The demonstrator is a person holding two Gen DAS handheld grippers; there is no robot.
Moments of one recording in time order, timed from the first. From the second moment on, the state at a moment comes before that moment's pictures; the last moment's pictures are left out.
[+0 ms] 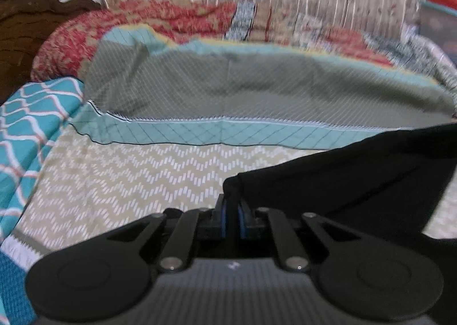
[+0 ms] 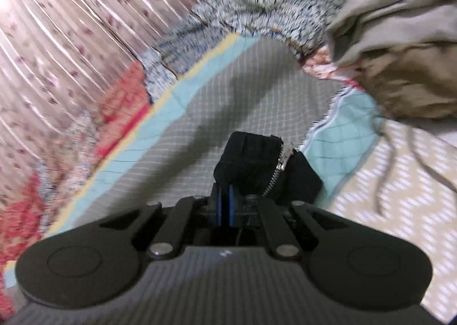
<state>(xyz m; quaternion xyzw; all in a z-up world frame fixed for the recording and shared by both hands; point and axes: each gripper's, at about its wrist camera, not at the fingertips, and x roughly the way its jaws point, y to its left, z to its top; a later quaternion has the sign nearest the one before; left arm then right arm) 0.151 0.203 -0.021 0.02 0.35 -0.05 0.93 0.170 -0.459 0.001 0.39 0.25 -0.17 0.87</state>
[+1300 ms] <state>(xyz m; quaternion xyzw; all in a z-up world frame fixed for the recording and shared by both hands) -0.036 0.293 -0.083 -0.38 0.40 -0.02 0.83 -0.091 -0.494 -0.105 0.55 0.23 -0.21 0.78</state>
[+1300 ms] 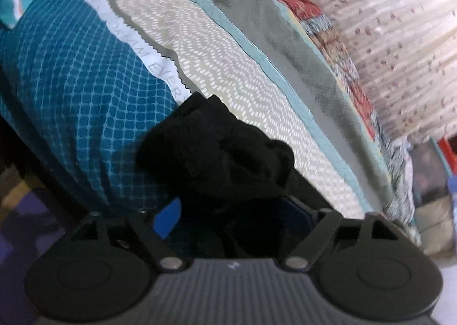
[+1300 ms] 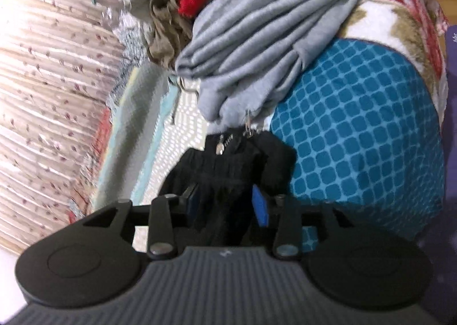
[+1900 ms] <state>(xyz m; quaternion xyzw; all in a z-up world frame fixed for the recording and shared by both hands) 0.019 0.283 -0.063 -0.38 0.41 -0.08 0.82 -0.098 -0.497 -0.093 0.52 0.21 -0.22 0.80</state>
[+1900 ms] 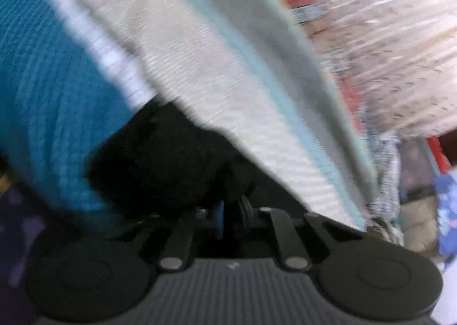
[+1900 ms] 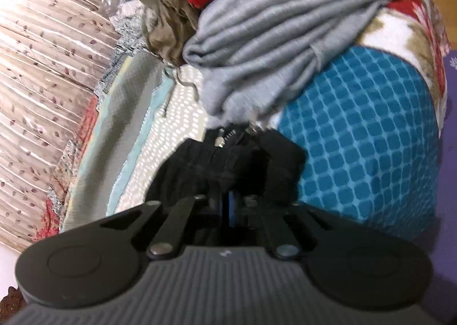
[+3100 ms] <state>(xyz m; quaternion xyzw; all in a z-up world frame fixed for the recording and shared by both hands) -0.002 0.295 -0.150 -0.45 0.41 -0.05 0.79 -0.186 -0.508 -0.131 0.59 0.15 -0.21 0.76</state>
